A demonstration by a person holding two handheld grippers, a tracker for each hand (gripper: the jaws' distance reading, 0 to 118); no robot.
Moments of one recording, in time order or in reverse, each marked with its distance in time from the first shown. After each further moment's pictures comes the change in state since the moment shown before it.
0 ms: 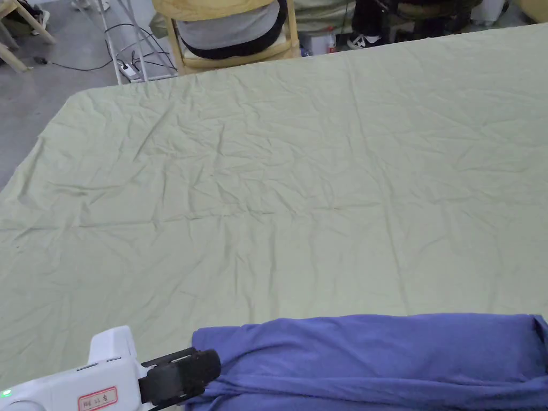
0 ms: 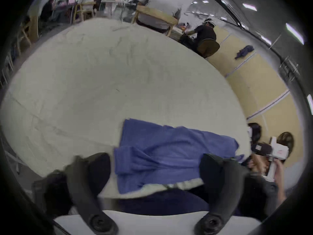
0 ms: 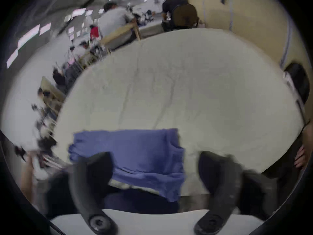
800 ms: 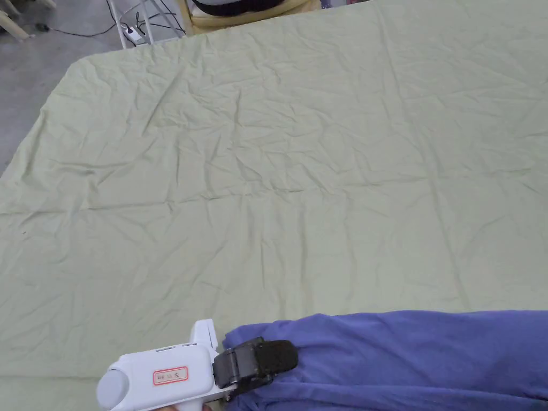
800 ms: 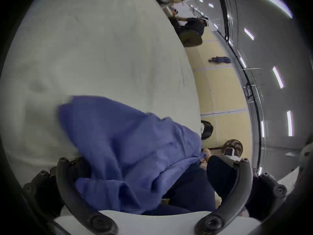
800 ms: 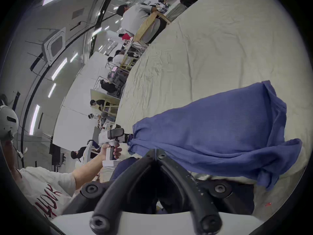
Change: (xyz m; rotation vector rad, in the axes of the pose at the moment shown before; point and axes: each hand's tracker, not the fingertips) left arm -0.065 0.018 -0.137 -0.219 -0.461 0.199; right arm -0.027 -0.042 -0.078 -0.196 0.408 -0.069
